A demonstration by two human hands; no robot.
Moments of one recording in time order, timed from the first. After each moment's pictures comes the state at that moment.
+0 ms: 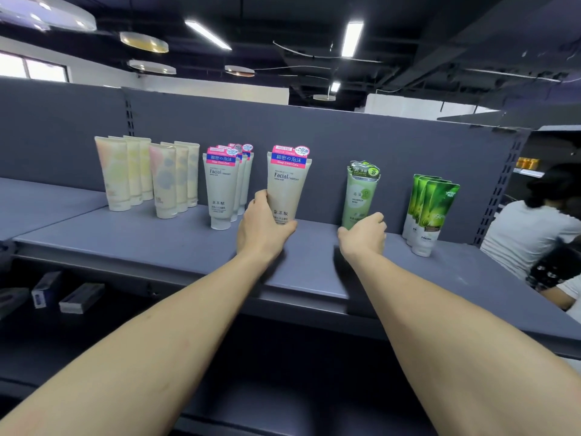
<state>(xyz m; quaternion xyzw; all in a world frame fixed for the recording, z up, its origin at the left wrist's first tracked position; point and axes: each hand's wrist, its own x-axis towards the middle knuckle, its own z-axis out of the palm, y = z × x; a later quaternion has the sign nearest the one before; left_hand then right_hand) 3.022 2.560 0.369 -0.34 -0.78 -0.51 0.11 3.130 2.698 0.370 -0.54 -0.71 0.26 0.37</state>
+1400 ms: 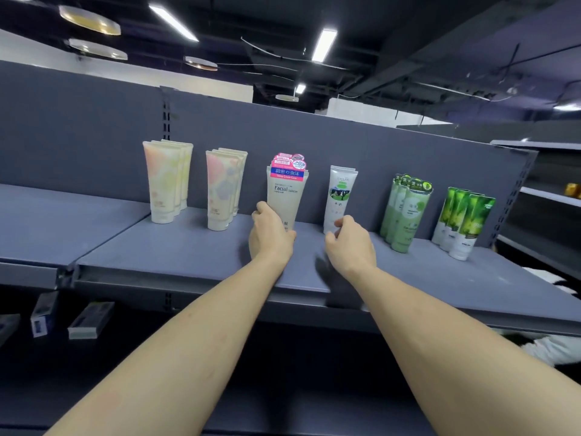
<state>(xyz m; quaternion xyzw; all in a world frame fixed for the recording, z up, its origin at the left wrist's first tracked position) 2.908 2.485 0.366 -0.32 -0.81 -0.49 0.02 3.026 2.564 0.366 -0.46 -0.81 0.13 0.34</state>
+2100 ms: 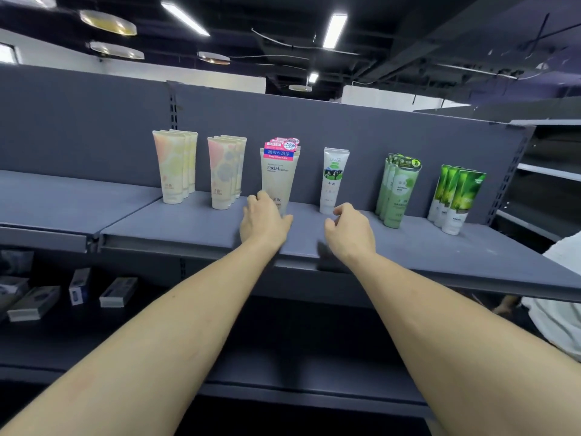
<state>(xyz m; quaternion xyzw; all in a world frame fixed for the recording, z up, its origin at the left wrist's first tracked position) 2.949 2.444 0.365 -0.33 -0.85 -0.41 0.06 3.071 2.538 0.358 -0.44 -0.82 0.16 0.34</state>
